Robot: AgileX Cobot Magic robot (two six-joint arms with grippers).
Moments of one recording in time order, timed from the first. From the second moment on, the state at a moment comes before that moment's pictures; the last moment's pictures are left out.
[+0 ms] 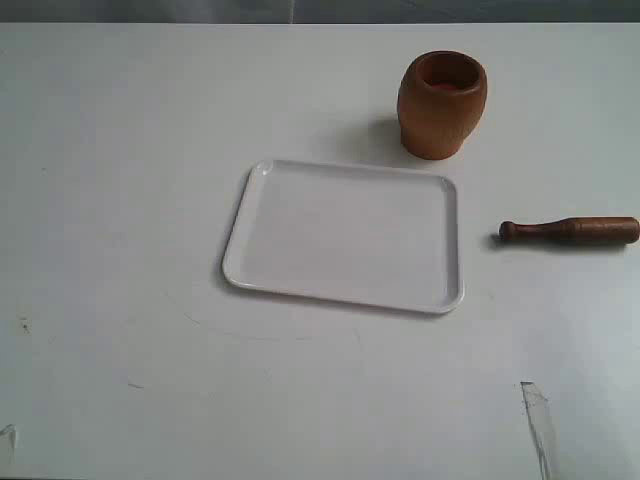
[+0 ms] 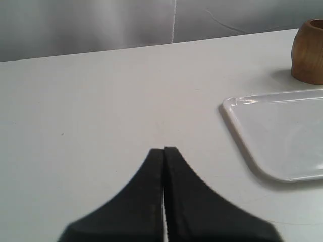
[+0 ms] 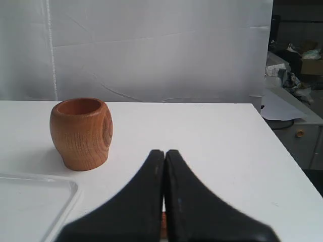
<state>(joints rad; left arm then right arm) 0.02 0.00 0.00 0.07 0.44 0.35 0.14 0.00 0.00 -0.09 0.19 0.08</state>
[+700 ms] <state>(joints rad) 0.02 0.00 0.00 0.07 0.44 0.35 0.14 0.00 0.00 0.03 0.10 0.08</state>
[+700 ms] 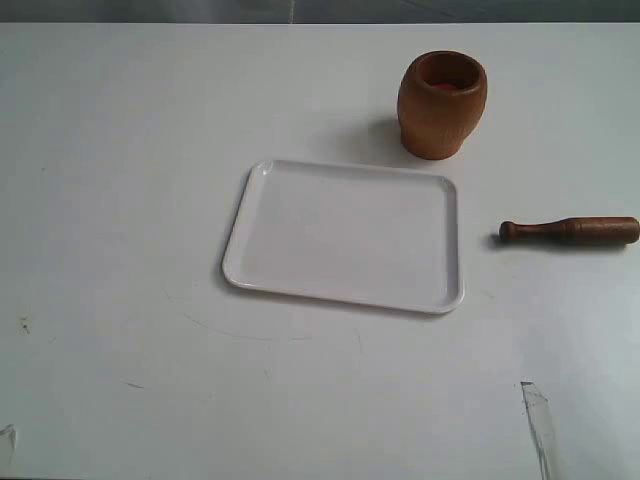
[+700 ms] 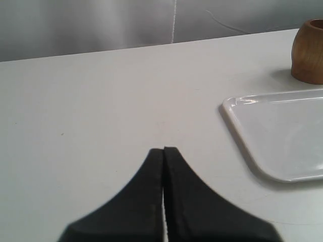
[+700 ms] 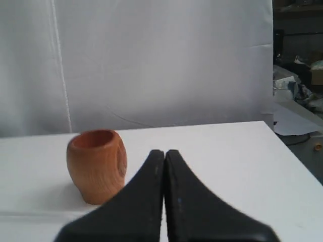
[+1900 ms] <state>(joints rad) 0.02 0.00 0.00 0.07 0.44 0.35 0.14 1.00 -1.05 0.21 0.91 -0.75</state>
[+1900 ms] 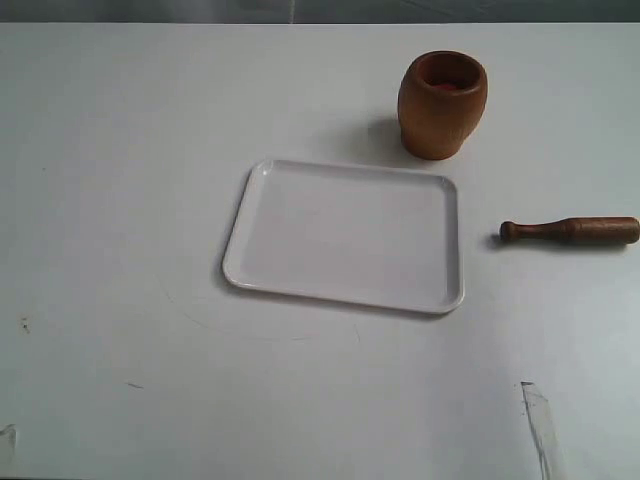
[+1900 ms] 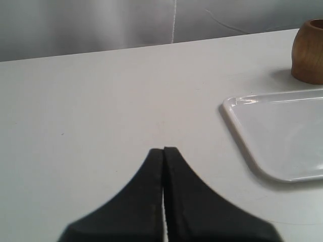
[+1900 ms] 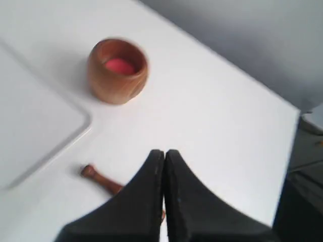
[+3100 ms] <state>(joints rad) 0.02 0.00 0.00 0.07 0.44 0.35 0.30 1.93 -1.13 -0.05 0.90 -1.06</state>
